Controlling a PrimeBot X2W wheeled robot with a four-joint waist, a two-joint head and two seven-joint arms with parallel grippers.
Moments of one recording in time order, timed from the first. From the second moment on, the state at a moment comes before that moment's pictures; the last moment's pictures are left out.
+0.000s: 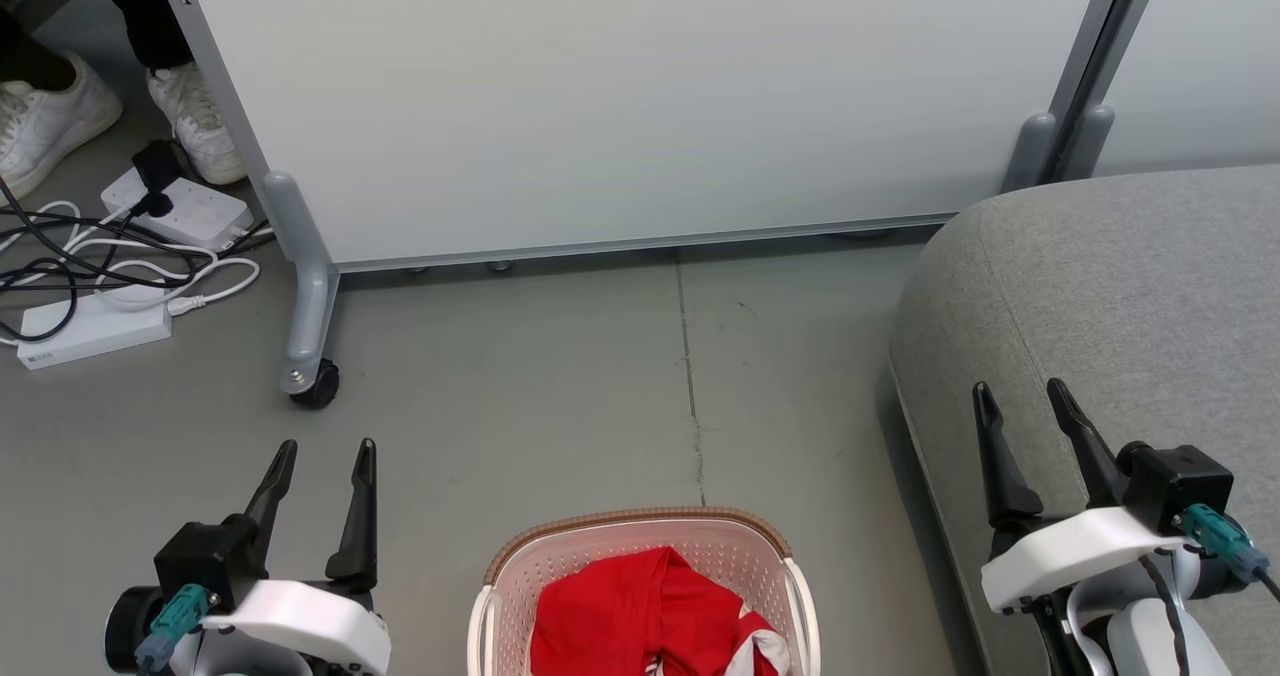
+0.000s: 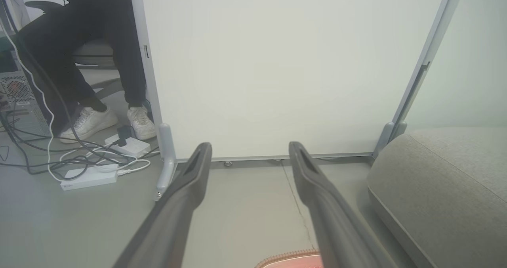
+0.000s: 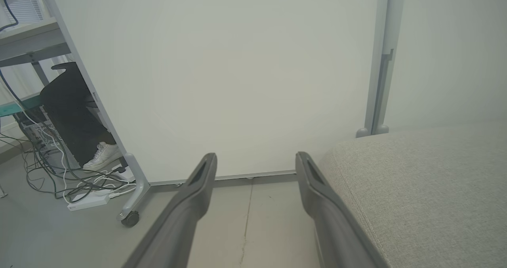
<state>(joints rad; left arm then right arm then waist) -0.06 0.16 -0.11 0.28 -0.32 -0.01 -0.21 -0.19 -0.04 0.04 0.37 0.23 0.13 -0.21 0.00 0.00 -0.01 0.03</state>
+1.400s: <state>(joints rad) -0.03 0.20 -0.11 0.19 -0.27 0.04 -0.09 -0.16 -0.05 0.04 0.44 0.13 0.13 -0.26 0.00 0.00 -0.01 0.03</state>
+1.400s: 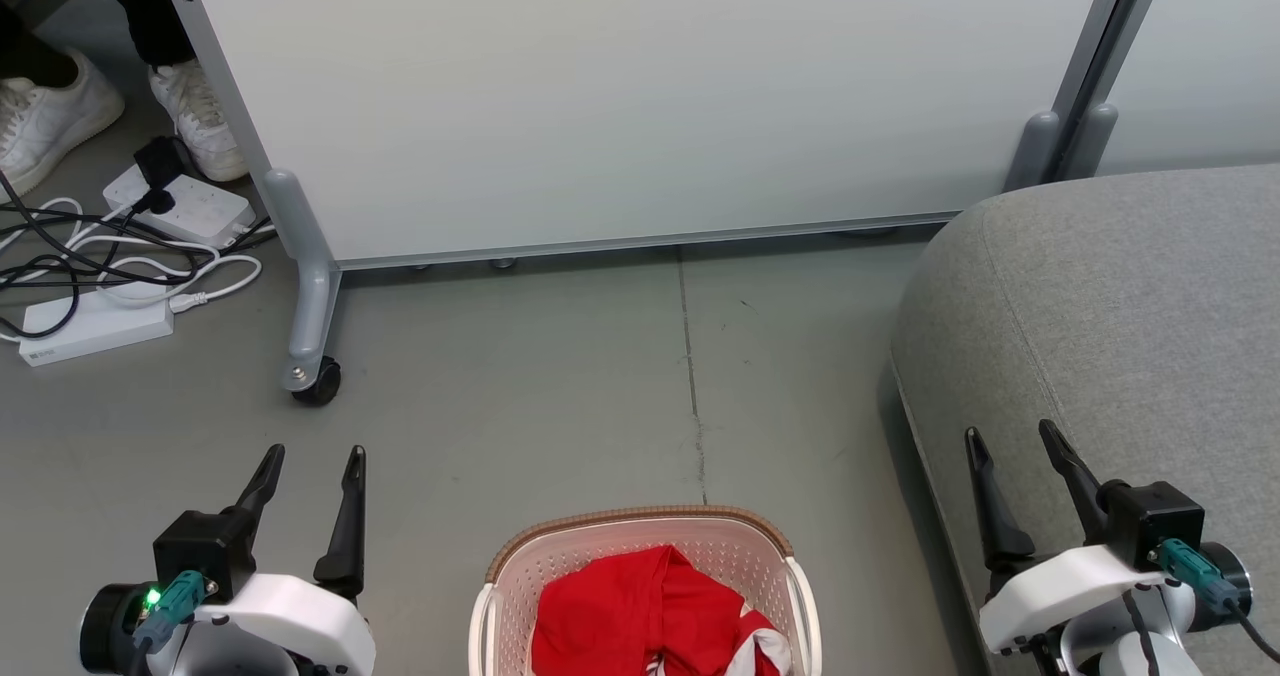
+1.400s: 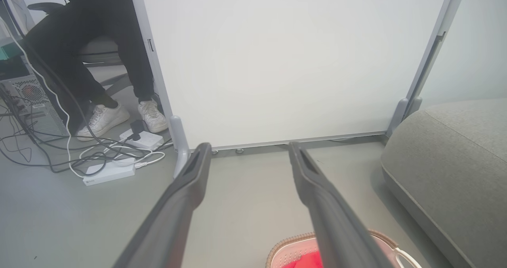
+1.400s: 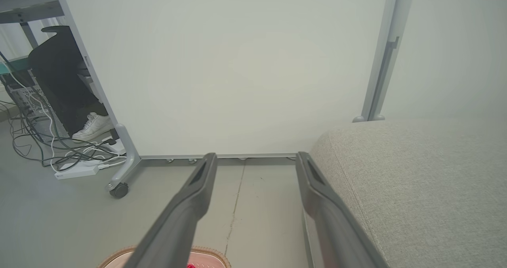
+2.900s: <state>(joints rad) -0.38 0.19 -0.24 0.36 -0.27 -0.06 -0.15 -0.36 -0.05 0.08 0.21 0.18 0.13 -0.26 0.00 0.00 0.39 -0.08</state>
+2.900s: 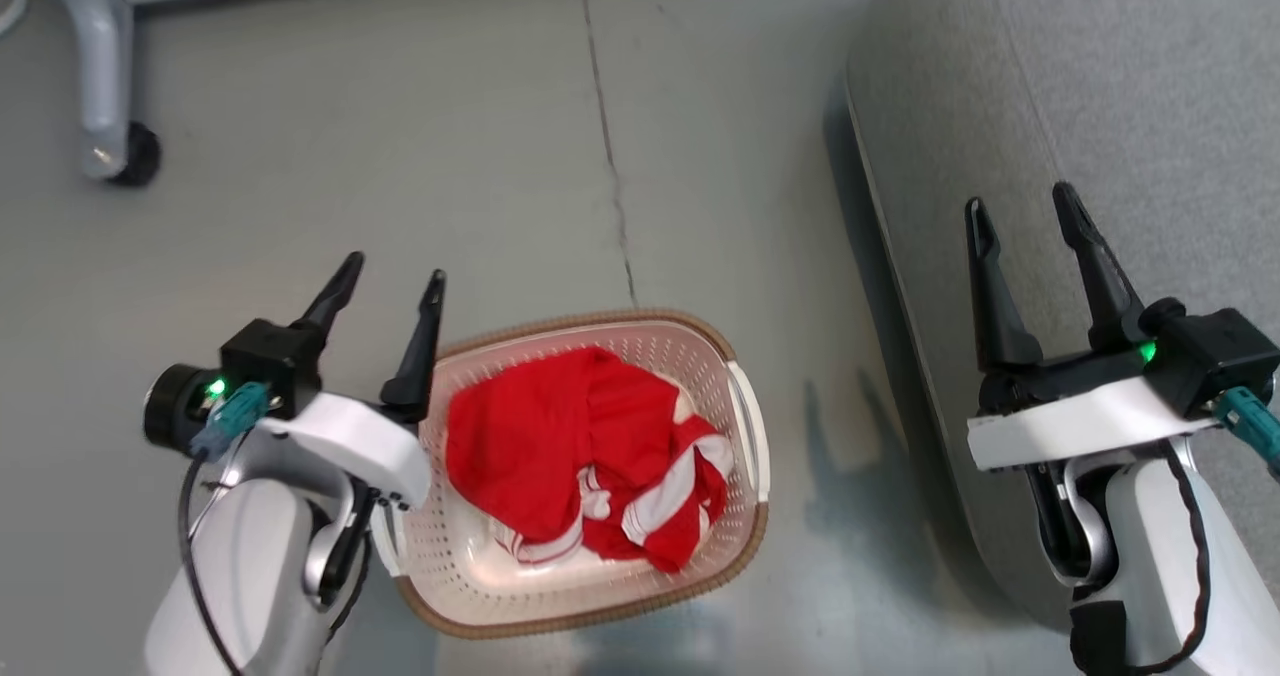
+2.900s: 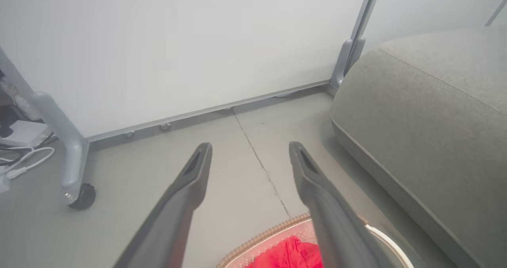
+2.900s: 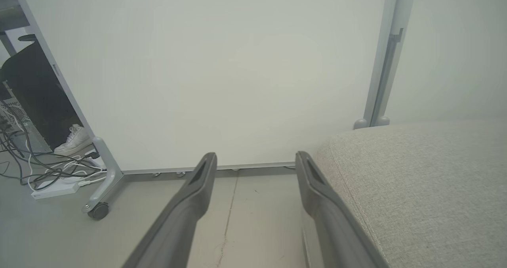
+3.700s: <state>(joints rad) -0.71 0.18 -0.48 1.01 -0.21 -0.13 -0.10 -0.42 -0.05 0.15 -0.02 0.26 0.13 -0.26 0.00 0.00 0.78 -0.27</state>
